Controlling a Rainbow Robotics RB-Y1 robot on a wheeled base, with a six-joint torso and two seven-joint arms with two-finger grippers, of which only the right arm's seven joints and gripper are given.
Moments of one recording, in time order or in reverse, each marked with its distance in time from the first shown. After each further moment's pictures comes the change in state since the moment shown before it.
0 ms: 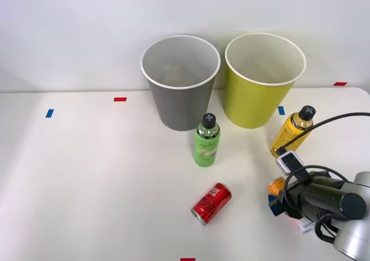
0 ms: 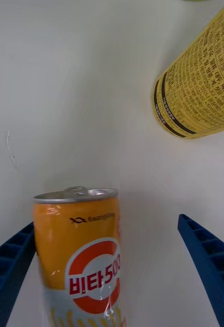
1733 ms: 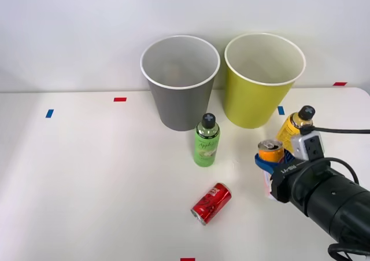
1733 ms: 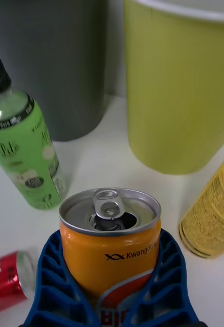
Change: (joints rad) arm 0.473 0.208 -0.400 -0.236 0.272 -0.510 -0.023
